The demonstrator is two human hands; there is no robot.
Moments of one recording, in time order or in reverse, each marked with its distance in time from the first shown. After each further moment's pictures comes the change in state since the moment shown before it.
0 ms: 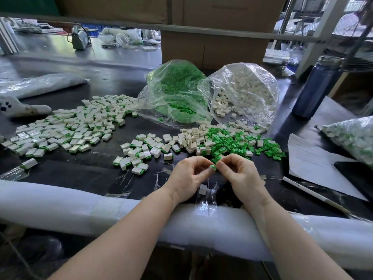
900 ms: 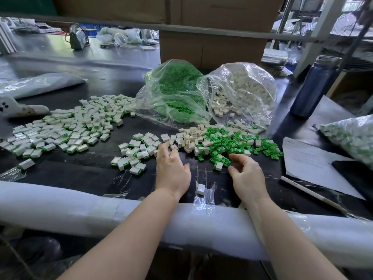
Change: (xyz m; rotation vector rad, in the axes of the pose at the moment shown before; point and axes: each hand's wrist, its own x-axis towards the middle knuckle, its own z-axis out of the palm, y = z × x) left_hand 0.007 -0.013 -0.004 0.554 0.351 -0.247; right_hand 0.007 0.012 -0.006 -0.417 0.230 0.126
